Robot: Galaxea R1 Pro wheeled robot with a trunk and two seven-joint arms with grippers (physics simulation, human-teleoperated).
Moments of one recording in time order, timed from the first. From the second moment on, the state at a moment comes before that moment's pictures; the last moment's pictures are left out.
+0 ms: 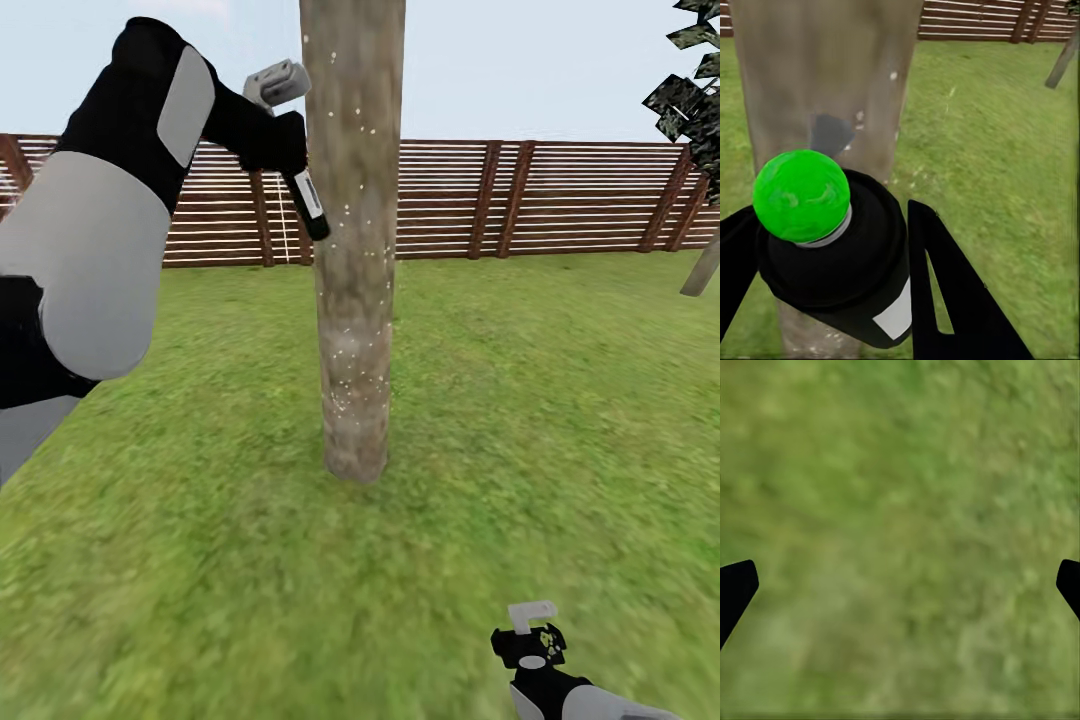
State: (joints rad) left arm -1.97 -0.14 0.10 -0.49 0.05 0.98 -0.23; right arm -0.65 -0.04 -0.08 0.05 0.28 -0.18 -0.35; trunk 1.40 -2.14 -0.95
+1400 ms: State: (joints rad) left arm -1.60 -0.14 0.09 -0.03 -0.06 0.54 -0.22; right arm -0.65 -0.04 -0.08 0.05 0.28 -0.18 -0.35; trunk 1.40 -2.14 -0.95
